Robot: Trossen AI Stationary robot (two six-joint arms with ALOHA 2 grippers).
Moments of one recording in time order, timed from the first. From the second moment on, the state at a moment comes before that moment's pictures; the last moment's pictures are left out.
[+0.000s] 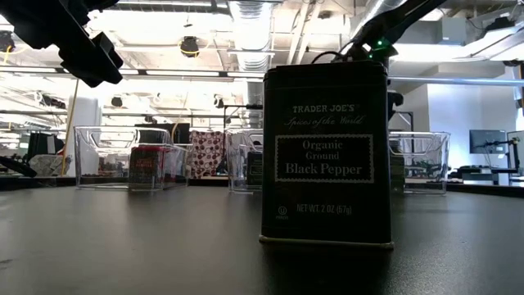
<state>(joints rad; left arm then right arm) -0.49 0.95 0.58 -0.21 -0.25 -0.46 -0.78 1.69 1.36 -1.08 -0.05 -0.81</state>
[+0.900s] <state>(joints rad) -0.49 0.95 0.58 -0.21 -0.25 -0.45 -0.78 1.41 1.25 -0.54 -0.29 -0.12</state>
